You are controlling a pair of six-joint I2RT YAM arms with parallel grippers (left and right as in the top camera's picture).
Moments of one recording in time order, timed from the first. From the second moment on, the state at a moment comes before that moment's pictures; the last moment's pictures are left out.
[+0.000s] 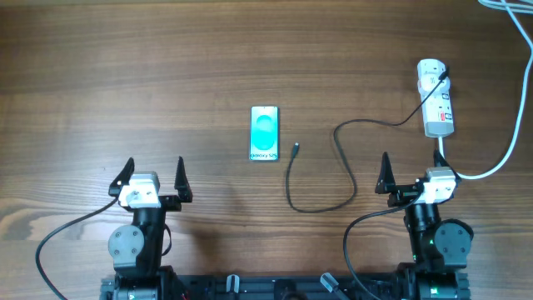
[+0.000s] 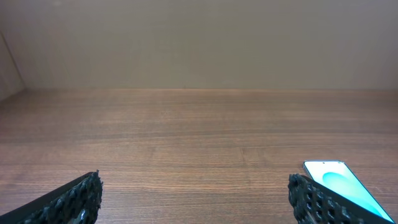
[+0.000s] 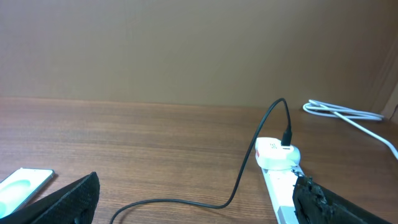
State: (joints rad) left arm 0.05 0.01 0.01 -0.07 0.05 0.00; right arm -0.02 0.02 0.01 0.00 -0.07 -0.03
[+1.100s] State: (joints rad) left arm 0.05 0.02 0.08 0.42 0.66 -0.40; right arm -0.02 0.02 0.01 0.00 -0.07 -0.03
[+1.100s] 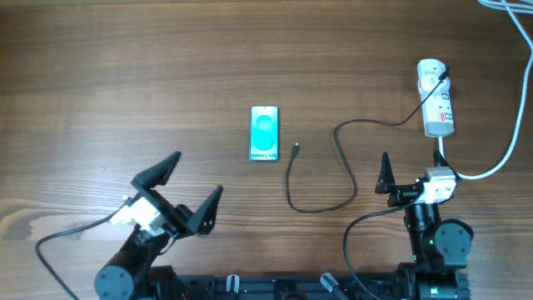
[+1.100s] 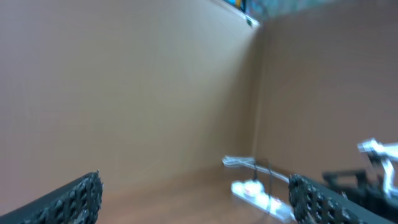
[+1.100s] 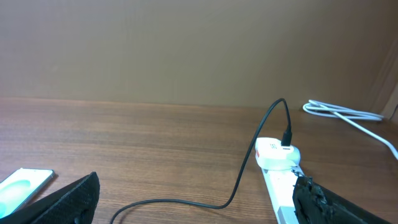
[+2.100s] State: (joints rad) left arm -0.48 1.99 2.13 -1.53 0.07 -0.47; right arm -0.02 0.02 0.01 0.00 -0.07 -0.04
